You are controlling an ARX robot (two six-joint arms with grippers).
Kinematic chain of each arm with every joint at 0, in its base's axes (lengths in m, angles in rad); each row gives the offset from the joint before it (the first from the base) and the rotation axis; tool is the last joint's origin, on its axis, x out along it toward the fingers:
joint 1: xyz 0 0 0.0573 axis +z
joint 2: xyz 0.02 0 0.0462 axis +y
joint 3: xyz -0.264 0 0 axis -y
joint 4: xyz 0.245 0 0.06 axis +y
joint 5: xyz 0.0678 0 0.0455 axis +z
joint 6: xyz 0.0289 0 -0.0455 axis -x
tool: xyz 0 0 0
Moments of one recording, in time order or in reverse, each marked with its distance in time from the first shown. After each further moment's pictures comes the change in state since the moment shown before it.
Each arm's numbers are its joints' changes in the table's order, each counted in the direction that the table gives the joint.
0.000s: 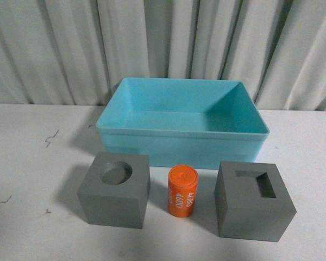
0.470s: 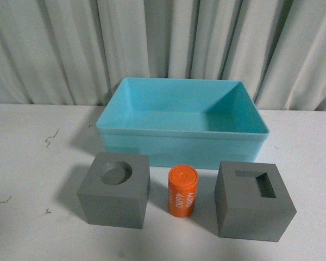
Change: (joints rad) left arm 0.000 0.000 0.000 0.000 0.000 0.000; right arm 0.000 0.000 0.000 0.000 0.000 0.000
